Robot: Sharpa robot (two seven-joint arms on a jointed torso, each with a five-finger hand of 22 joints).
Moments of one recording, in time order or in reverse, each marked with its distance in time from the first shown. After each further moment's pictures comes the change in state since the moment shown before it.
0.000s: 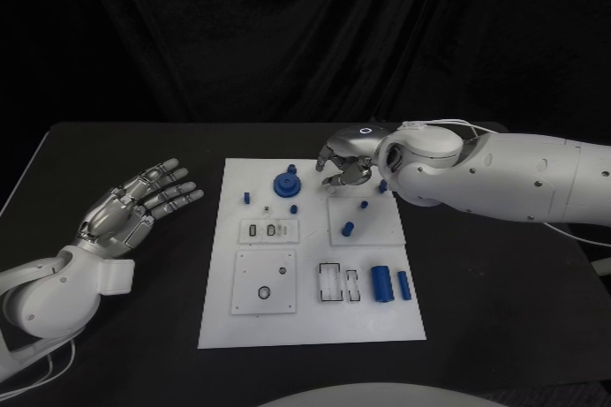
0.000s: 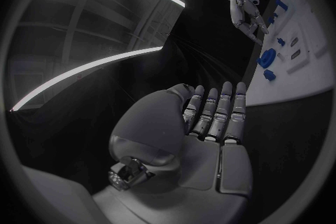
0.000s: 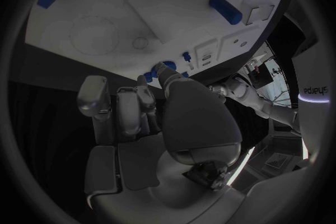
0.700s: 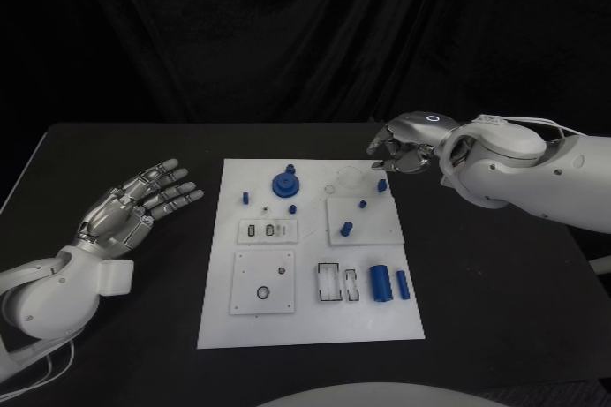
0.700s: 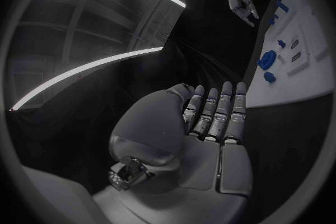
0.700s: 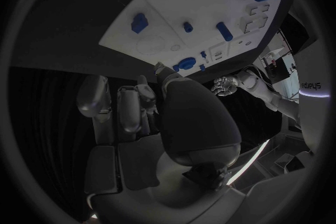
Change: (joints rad) left arm 0.000 -0.006 0.000 0.008 0.000 0.000 0.000; left_hand 0.000 0.000 0.003 -0.003 0.000 0.000 0.000 0.000 0.000 0.003 0.003 0.000 0.000 0.000 0.000 0.000 -0.001 0.000 0.000 0.000 0.000 0.001; right arm 0.019 -0.273 -0.001 0.127 0.000 -0.080 -0.042; right_hand 0.027 -0.011 -0.009 0.036 -0.008 -0.008 -0.023 -0.035 -0.028 0.009 -0.021 -0.057 -0.074 0.000 -0.015 -0.031 0.000 0.000 0.020 -0.023 -0.020 0.006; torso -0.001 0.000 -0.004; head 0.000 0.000
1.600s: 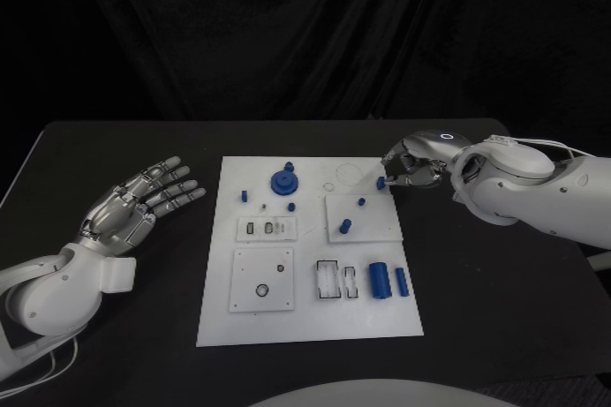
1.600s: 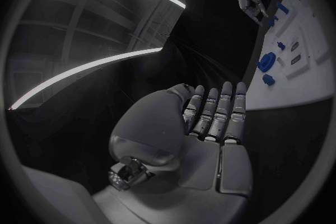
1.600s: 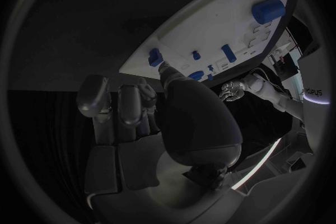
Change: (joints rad) left arm 0.000 0.013 0.000 -0.004 0.000 0.002 -0.005; left_hand 0.000 0.000 0.003 0.003 0.000 0.000 0.000 0.000 0.000 0.000 0.000 0.000 0.000 0.000 0.000 0.000 0.000 0.000 0.000 0.000 0.000 0.000; right arm -0.076 -0.038 -0.002 -0.014 0.007 -0.031 -0.030; right_hand -0.010 -0.025 -0.043 0.057 -0.067 -0.037 -0.002 -0.011 -0.022 0.010 -0.003 -0.015 -0.018 -0.015 -0.011 -0.065 -0.050 0.000 0.009 -0.009 -0.015 0.000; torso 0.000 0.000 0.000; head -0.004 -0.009
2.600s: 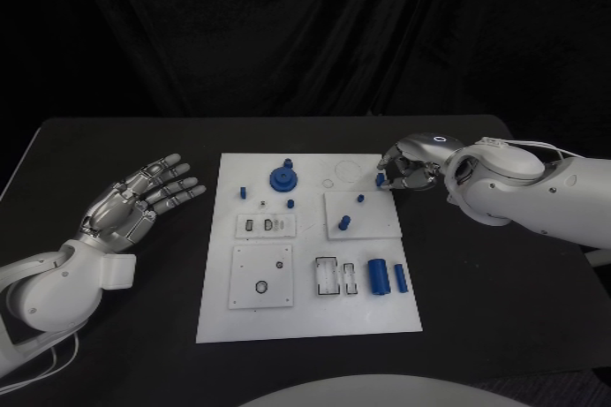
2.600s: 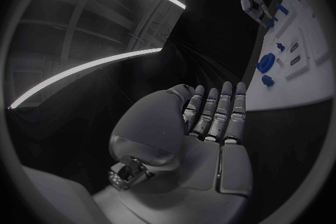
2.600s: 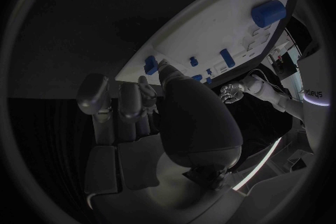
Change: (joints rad) left arm -0.001 0.007 0.000 -0.009 0.000 0.009 -0.006; left_hand -0.004 0.004 0.005 0.000 0.000 0.000 0.000 0.000 0.000 0.000 0.000 0.000 0.000 0.000 0.000 0.004 -0.001 0.000 0.000 0.000 0.000 0.001; right arm -0.023 0.021 0.000 -0.013 0.007 0.004 0.002; right_hand 0.042 -0.022 -0.011 0.005 0.000 0.040 0.000 0.027 0.010 0.000 0.000 -0.008 -0.009 -0.015 -0.003 -0.042 -0.035 0.000 0.000 0.000 -0.029 -0.009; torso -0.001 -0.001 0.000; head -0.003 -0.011
